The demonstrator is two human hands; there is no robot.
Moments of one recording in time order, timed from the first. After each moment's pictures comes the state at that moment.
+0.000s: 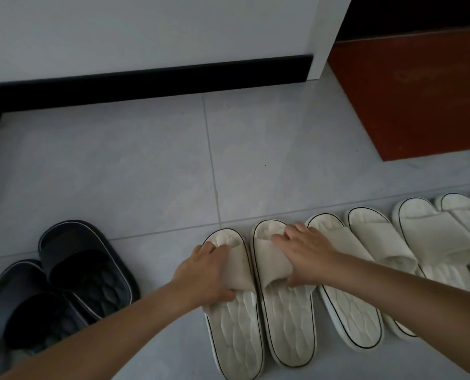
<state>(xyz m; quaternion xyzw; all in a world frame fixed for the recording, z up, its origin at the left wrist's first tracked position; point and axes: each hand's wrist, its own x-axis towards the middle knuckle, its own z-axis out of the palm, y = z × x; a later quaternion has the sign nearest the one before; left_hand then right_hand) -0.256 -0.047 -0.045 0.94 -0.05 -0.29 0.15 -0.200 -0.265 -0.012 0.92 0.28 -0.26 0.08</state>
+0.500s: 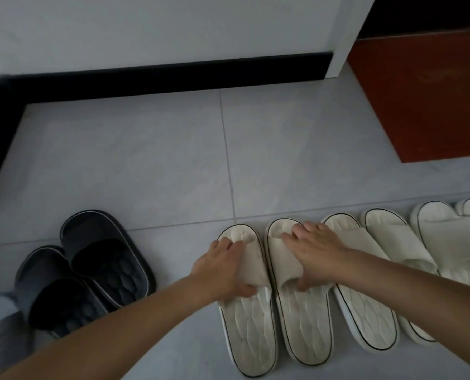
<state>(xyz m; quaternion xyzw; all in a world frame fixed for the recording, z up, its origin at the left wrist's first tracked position) -0.259 -0.050 -0.046 0.94 -0.04 -0.29 0.17 -0.200 -0.253 -0.010 0.90 0.31 -0.28 0.11</state>
